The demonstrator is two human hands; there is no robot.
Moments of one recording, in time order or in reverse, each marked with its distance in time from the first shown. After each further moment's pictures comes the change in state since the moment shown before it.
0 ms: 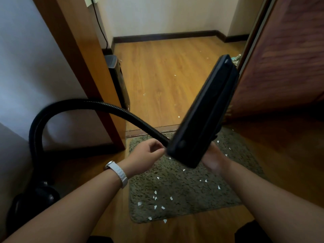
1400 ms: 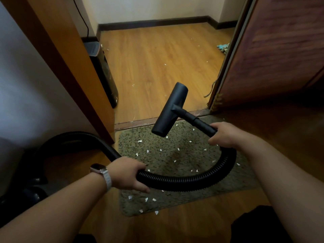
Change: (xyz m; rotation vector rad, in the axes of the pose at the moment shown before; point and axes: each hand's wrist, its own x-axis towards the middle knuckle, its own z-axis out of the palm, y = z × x) left_hand 0.008 -0.073 0.014 1.017 -0.512 0.171; right_hand 0.010 -0.020 -0.090 -1.005 0.060 0.431
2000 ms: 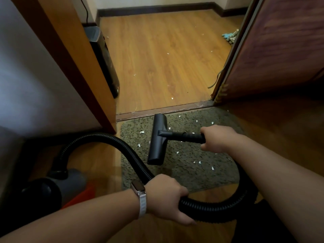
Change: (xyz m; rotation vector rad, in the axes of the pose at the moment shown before) left_hand 0.000 0.106 0.027 -0.033 0.158 0.351; right_hand 0.013 -0.011 0.052 -0.584 0.013 -0.199
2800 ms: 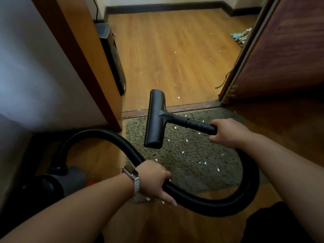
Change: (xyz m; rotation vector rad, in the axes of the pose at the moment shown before) left_hand -0.015 -0.066 0.015 0.123 -0.097 -0.159; right_hand 0.008 0.008 -0.006 0.217 0.147 0.020
